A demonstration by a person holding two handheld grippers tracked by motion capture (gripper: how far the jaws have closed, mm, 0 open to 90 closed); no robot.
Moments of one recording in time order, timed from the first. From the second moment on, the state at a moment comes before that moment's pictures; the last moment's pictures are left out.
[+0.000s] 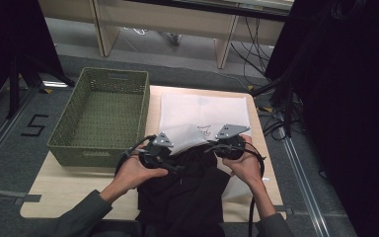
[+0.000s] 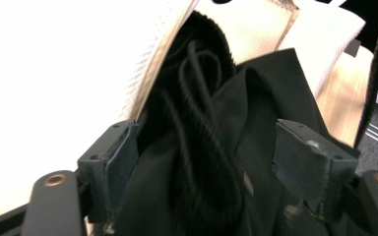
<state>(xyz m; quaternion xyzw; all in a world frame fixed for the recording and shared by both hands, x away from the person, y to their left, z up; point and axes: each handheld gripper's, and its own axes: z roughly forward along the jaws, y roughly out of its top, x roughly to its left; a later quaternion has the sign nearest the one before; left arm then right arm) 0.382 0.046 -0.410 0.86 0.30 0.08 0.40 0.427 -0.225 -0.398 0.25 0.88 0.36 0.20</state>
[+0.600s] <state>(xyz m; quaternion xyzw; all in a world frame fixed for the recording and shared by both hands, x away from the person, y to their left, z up) 0.394 0.016 -0.435 0.87 0.28 0.03 0.40 0.426 -0.219 -0.396 0.24 0.88 0.36 0.19</state>
